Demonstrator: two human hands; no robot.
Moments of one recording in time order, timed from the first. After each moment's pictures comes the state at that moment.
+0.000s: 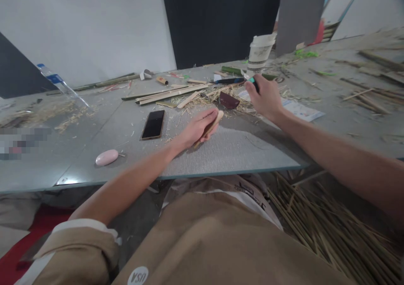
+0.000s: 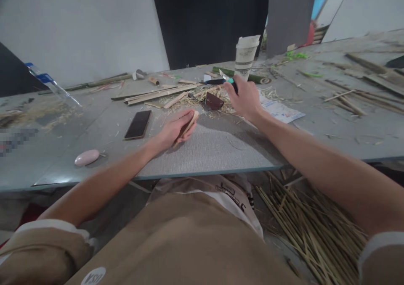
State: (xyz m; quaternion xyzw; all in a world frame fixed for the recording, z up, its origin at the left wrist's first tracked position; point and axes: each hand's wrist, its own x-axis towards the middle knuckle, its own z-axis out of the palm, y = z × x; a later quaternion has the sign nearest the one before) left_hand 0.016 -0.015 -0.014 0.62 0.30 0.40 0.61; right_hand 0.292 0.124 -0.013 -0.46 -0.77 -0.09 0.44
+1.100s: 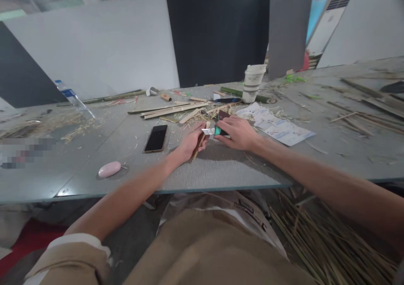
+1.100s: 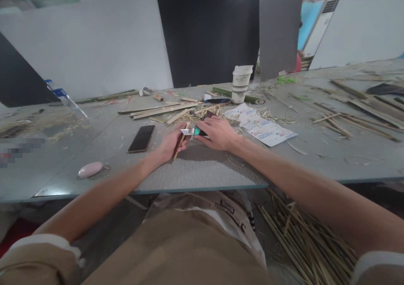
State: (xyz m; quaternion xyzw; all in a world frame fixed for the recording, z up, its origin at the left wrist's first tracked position) left_hand 0.008 0.012 -0.032 0.49 0.36 0.49 0.62; right_hand 0.246 0.071 -0.020 -0.25 -0.92 -0.14 0.25
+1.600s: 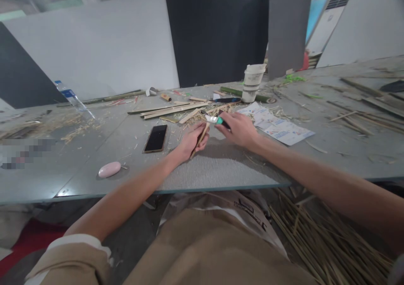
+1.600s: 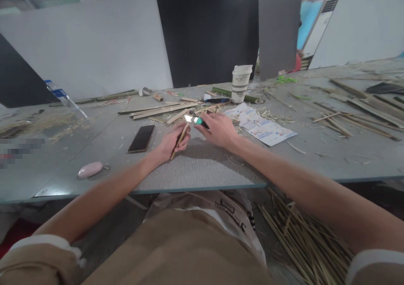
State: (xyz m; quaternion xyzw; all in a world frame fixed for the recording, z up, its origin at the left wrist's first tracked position) left_hand 0.008 0.003 -0.022 0.53 0.37 0.46 0.61; right_hand 0.242 0.076 -0.018 -0.37 -0.87 -0.09 0.30
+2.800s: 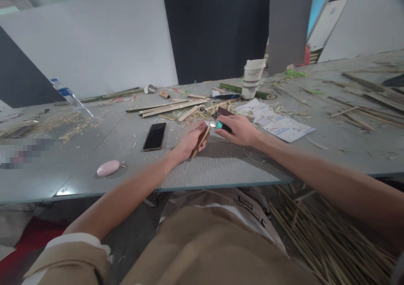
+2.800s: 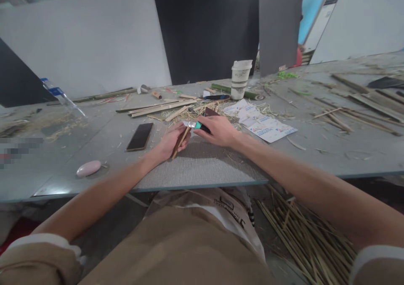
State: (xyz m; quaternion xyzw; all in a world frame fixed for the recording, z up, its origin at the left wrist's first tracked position) left_hand 0.012 0.005 -0.030 0.53 0.42 0.46 0.58; right_hand 0.246 0.065 -0.011 -0.31 -0.92 -0.01 0.24
